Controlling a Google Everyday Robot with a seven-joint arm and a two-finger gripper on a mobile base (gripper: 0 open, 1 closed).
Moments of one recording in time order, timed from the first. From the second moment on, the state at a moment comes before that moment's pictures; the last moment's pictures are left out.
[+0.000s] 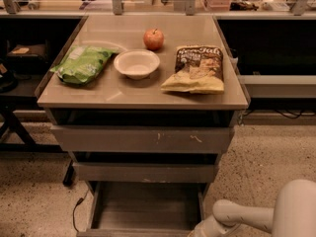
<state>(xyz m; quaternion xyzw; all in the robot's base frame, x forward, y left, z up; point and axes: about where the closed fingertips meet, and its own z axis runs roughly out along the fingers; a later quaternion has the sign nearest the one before) 0.332 -0.112 0.198 -0.48 0.79 0.37 0.05</state>
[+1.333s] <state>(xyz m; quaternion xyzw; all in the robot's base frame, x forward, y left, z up) 0.332 -0.112 0.198 -0.48 0.79 0.37 0.05</state>
